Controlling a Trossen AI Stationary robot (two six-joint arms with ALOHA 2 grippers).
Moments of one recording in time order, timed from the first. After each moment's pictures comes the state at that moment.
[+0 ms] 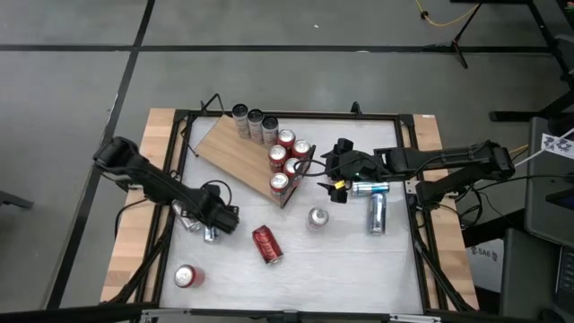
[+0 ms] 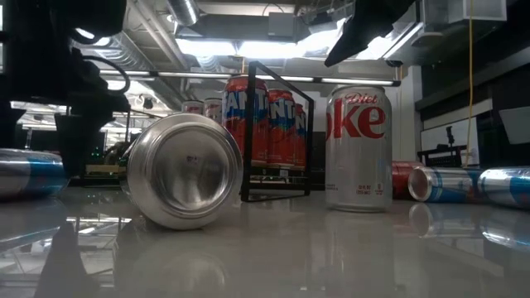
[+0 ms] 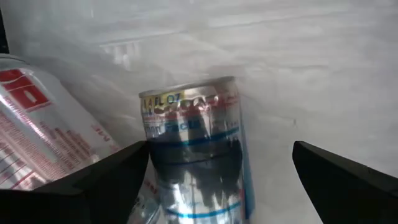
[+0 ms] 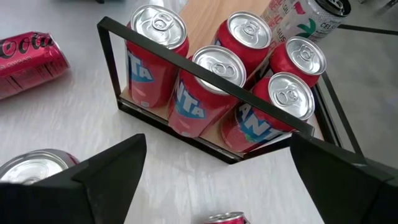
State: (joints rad) left arm -0.41 1.50 0.83 -1.02 -0.17 -1.95; right arm 0.06 1.31 1.13 -0.57 0.29 -0.06
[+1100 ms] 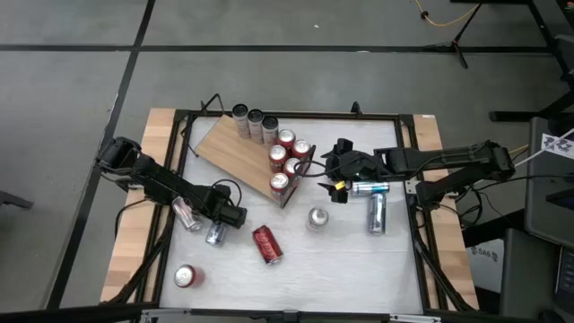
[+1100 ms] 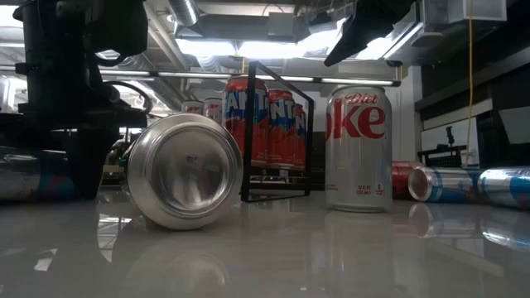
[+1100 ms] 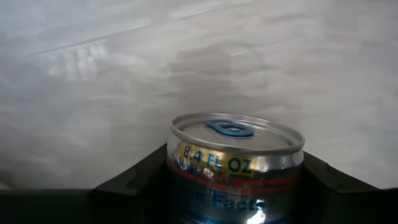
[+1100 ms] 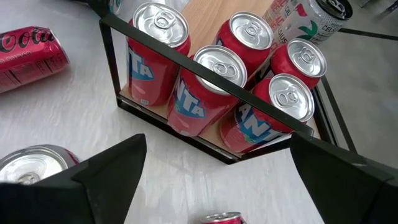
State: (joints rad) left arm -0.33 1.53 0.74 -0.71 -0.17 -1.73; right arm 0.07 1.31 1.13 -0.57 0.29 -0.09
